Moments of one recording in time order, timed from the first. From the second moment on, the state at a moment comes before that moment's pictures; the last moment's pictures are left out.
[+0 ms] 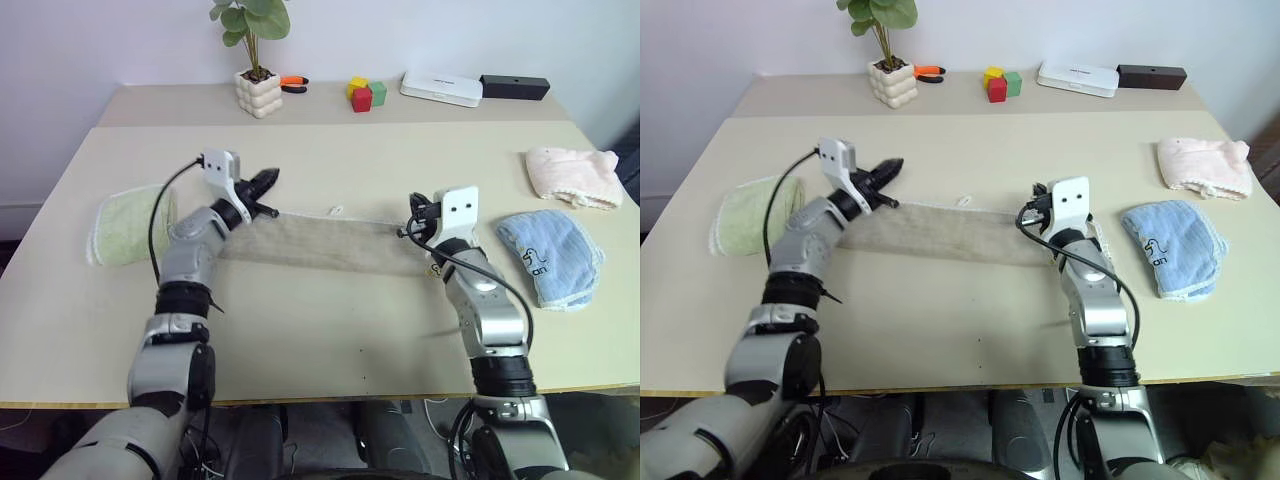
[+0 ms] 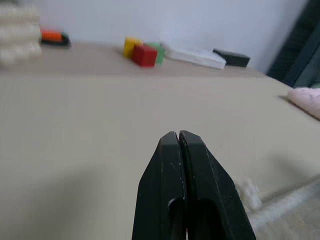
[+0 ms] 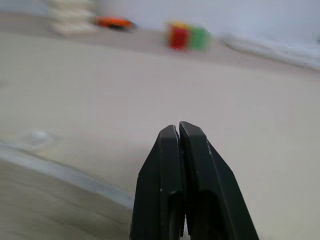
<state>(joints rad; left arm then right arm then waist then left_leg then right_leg) -0.73 0.17 0.19 0.58 -0.29 0.19 -0.62 -0.34 -0.17 -0.09 0.04 0.05 0.26 0.10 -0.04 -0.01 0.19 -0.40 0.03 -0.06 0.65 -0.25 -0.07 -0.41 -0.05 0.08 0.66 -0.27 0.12</state>
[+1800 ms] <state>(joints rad) -0.71 0.58 0.09 0.47 -0.36 0.20 -1.33 0.20 -0.12 -0.39 -0.59 0.68 0.73 -0.04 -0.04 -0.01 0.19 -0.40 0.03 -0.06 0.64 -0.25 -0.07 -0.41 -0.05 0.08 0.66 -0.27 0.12</state>
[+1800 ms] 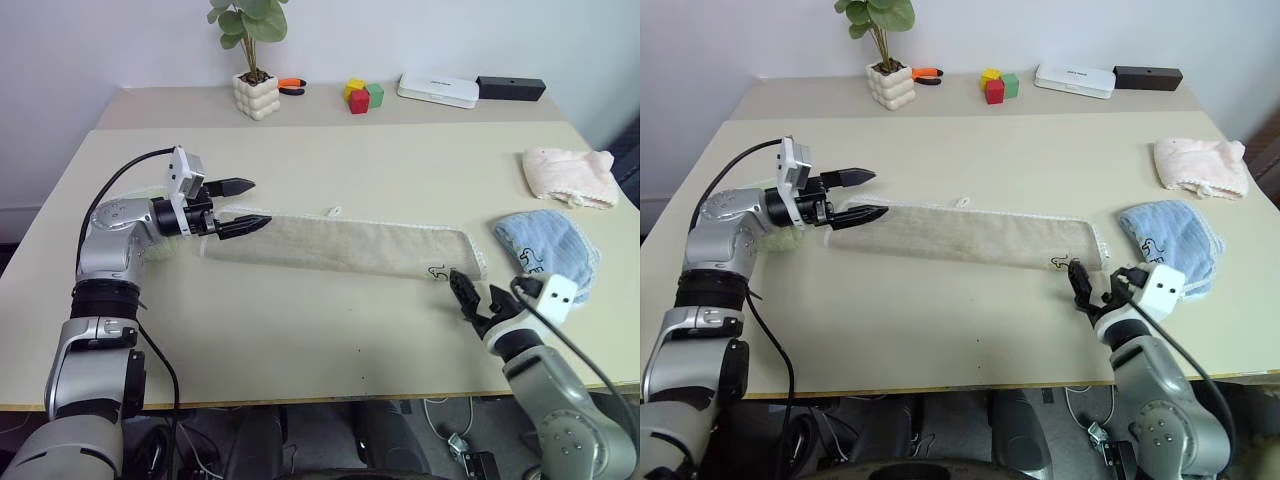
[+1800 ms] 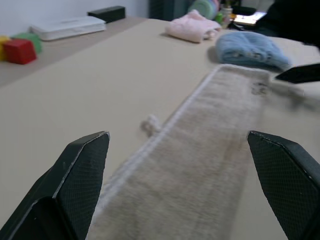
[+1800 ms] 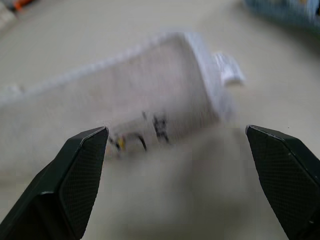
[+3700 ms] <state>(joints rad) -0.57 0.62 0.09 0.29 -0.43 0.33 -1.22 -0.30 -0.45 0.01 -0.28 0.34 0.52 0.38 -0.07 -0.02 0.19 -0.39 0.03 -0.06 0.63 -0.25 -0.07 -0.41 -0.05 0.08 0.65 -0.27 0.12</state>
